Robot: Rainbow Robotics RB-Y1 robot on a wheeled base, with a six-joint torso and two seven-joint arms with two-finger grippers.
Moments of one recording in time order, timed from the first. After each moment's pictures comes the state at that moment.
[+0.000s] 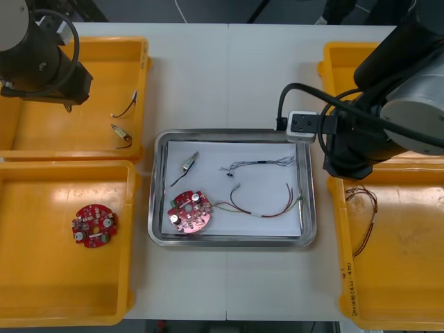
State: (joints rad) right arm -0.65 -0.68 0.30 -2.17 -0.72 1.92 2.11; left arm -0.78 0.72 -0.09 -1.76 0.64 1.86 -1.18
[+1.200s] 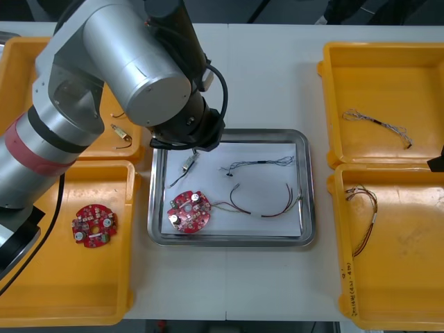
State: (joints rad) right arm -0.24 -0.78 -0.35 -2.25 -0.86 1.92 1.63; left arm -0.90 0.49 -0.54 -1.87 0.70 1.76 -0.84
